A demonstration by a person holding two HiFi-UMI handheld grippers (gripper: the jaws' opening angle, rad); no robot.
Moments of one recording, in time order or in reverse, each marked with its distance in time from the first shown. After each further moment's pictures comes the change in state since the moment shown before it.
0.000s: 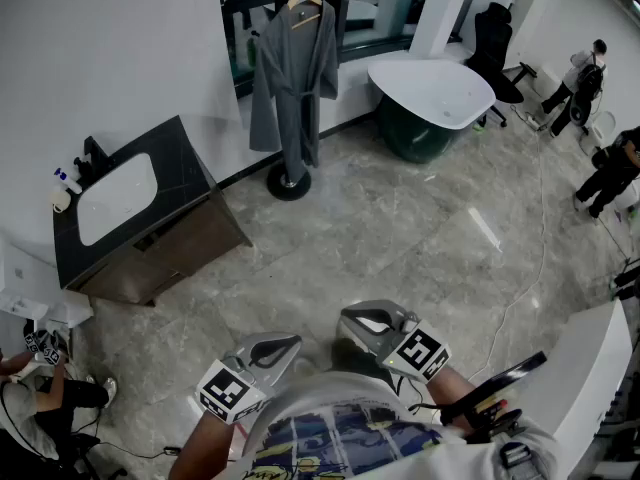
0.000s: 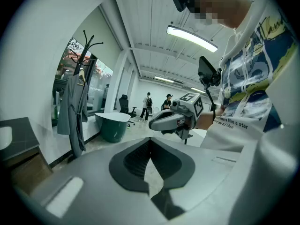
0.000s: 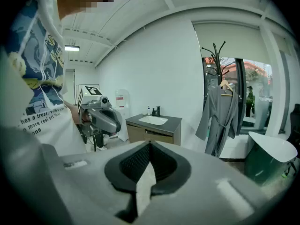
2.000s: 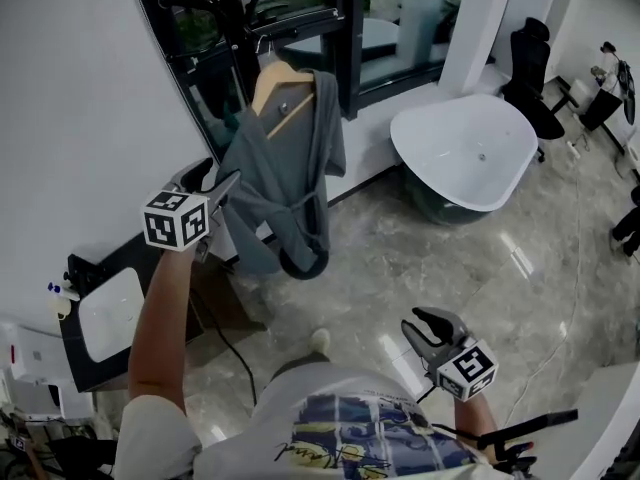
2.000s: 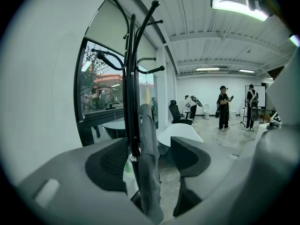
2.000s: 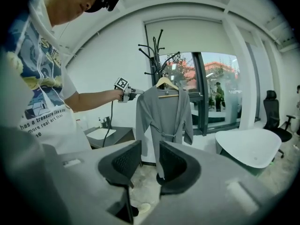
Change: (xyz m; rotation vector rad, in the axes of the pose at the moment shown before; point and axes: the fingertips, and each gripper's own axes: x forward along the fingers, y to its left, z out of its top) left arm 0.213 0.650 0.363 0.113 -0.002 0.556; right arm 0.043 -0.463 0.040 0.215 -0.058 -0.289
